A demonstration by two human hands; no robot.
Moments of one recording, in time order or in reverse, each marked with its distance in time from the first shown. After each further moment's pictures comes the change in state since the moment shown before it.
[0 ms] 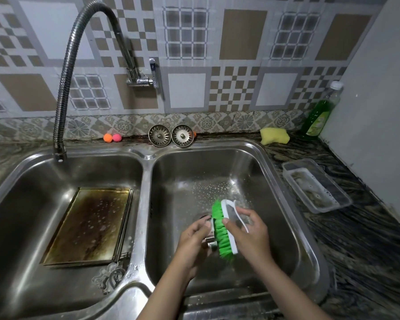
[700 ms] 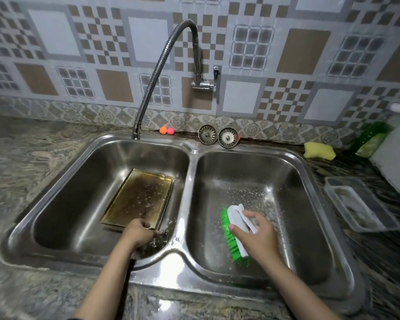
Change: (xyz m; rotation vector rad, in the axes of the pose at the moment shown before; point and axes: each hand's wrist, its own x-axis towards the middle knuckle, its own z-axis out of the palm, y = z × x) left_hand -0.057 0.069 -0.192 0.980 0.715 -0.086; right_hand -0.035 -0.014 0.035 -0.292 -0.218 -0.107
